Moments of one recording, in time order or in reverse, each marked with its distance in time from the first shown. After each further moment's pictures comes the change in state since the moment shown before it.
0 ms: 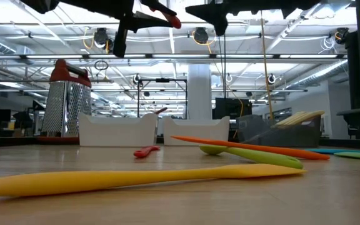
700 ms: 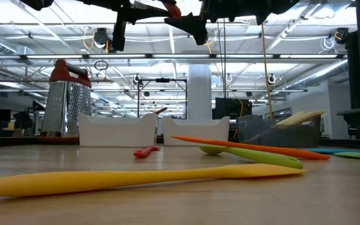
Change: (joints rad) left arm -0.042 0.000 0.001 0.045 -0.008 0.069; right arm -0.044 0.178 0.154 -0.015 -0.133 0.137
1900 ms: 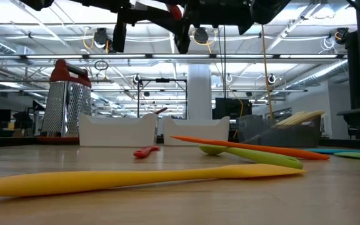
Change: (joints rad) left arm -0.003 0.000 -0.001 -0.027 0.057 0.010; right arm 0.026 0.157 0.067 0.123 -0.102 0.183
